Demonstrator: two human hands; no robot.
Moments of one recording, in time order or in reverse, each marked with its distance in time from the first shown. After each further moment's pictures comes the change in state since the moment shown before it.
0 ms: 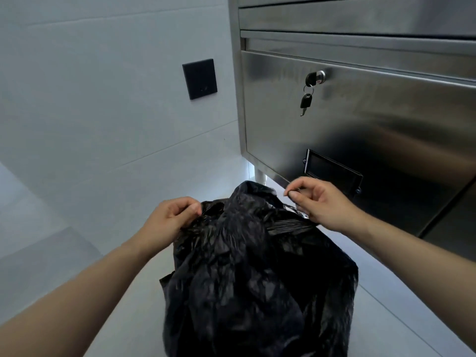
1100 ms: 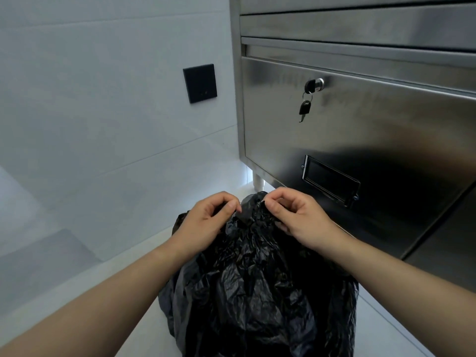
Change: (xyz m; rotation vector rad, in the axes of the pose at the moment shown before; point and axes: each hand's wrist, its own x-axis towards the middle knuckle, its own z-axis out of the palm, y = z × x) left_hand 0.012 0.027 0.057 -0.094 -0.062 0.222; right_hand -0.004 -0.010 0.043 0.122 0.009 -0.107
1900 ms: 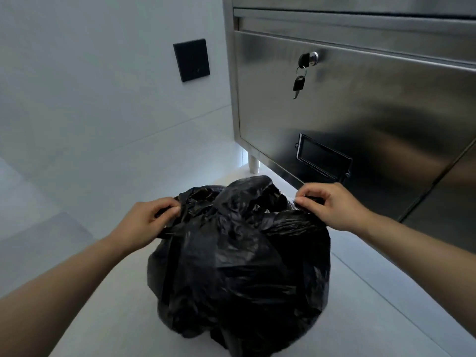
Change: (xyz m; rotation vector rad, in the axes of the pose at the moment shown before) left_hand -0.049 -0.044 -0.077 0.584 0.019 -0.108; right_hand -0.027 0.024 -0.073 -0.713 -0.025 -0.034
